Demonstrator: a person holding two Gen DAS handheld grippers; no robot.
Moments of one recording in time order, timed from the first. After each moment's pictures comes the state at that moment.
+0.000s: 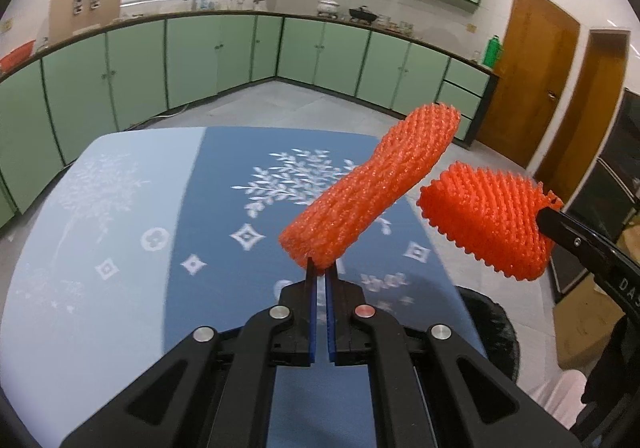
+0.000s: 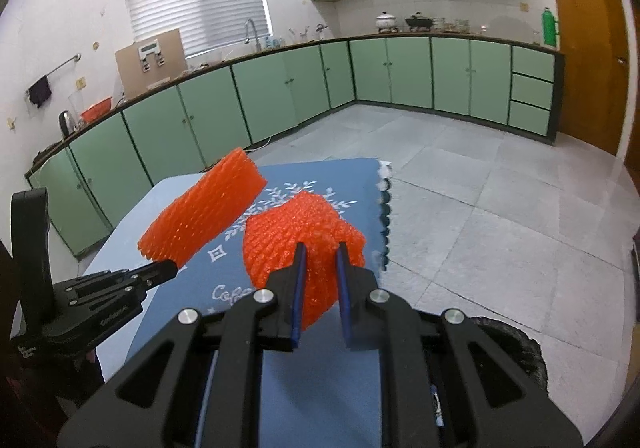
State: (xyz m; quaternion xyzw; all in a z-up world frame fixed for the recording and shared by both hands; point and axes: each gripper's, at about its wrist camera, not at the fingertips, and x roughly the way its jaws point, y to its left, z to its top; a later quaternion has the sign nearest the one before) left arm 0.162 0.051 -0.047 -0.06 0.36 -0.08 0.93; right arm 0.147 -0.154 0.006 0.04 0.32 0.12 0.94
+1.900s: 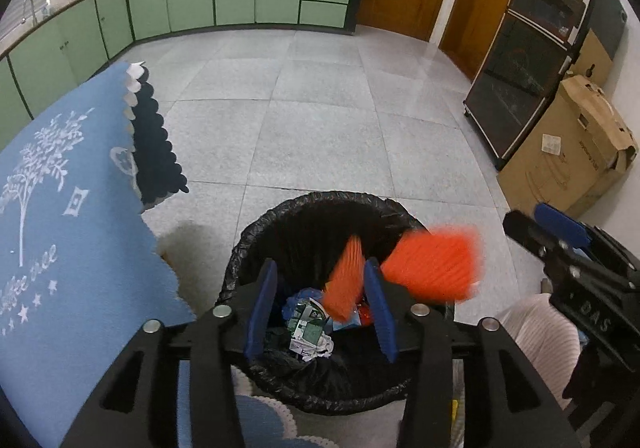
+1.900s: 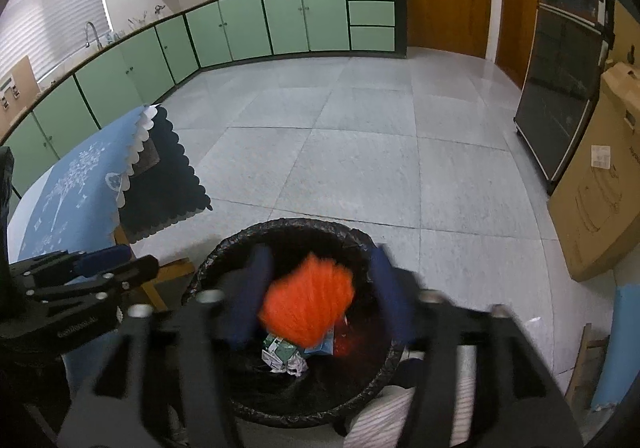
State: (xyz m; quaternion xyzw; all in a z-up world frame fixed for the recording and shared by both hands) left arm 0.169 -0.212 -0.124 0.07 0.47 -0.26 0.84; right arm 0.075 -0.367 -0.109 0.10 0.40 -0.13 0.90
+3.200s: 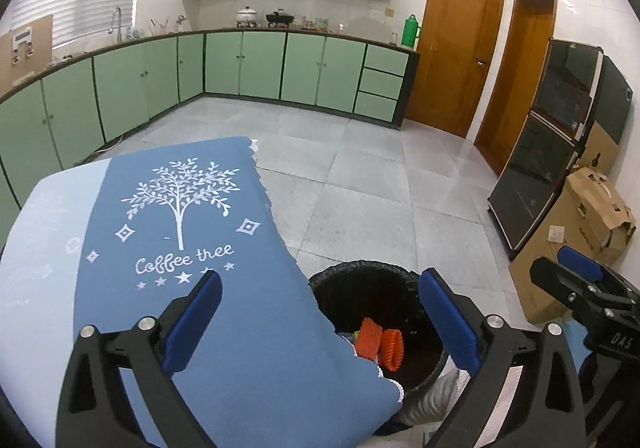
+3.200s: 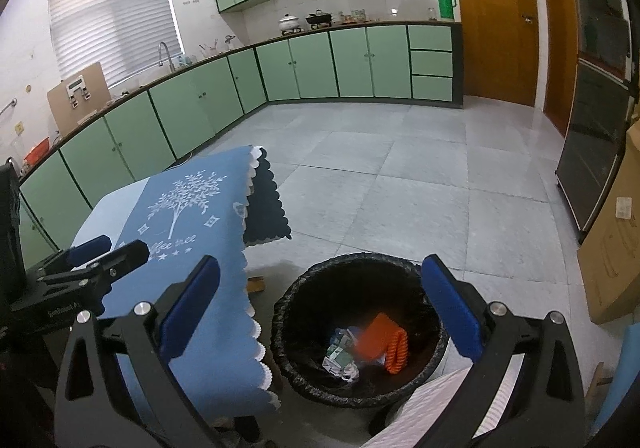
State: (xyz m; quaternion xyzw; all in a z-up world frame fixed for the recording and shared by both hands) left arm 0.079 -0.085 -0.008 -0.01 0.34 -0.18 0.92; right arm 0.011 -0.292 0.012 0.08 0.33 -0.02 0.94
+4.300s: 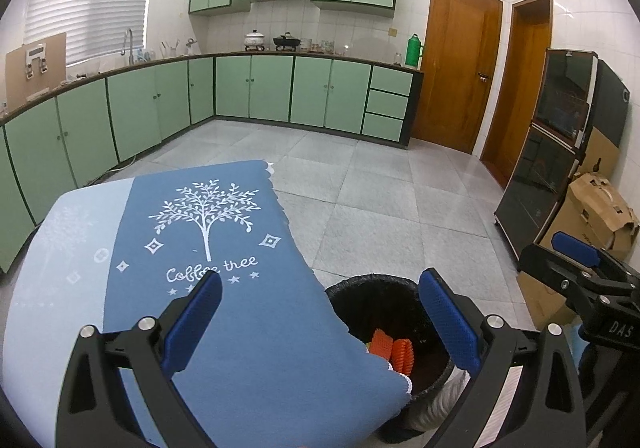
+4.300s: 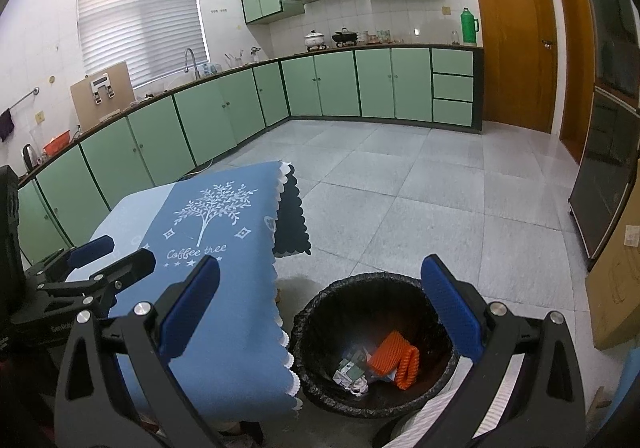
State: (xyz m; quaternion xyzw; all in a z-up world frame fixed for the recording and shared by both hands) left arm 0.050 -0.066 0.007 0.00 0.30 -0.17 0.94; right arm 0.001 -0.263 0.032 0.06 0.30 0.01 0.95
